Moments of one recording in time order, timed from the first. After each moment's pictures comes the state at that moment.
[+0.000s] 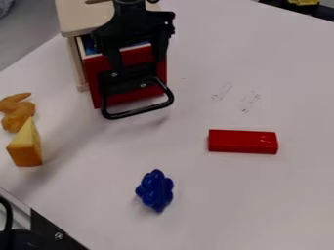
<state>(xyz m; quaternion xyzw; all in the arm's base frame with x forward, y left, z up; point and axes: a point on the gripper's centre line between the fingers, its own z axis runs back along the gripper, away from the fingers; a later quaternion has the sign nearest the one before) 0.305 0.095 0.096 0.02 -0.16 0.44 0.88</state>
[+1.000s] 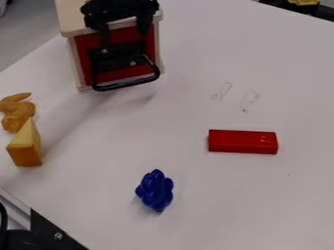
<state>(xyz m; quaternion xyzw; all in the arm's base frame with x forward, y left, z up) 0.332 0.140 0.100 0.06 -0.19 0.45 0.87</state>
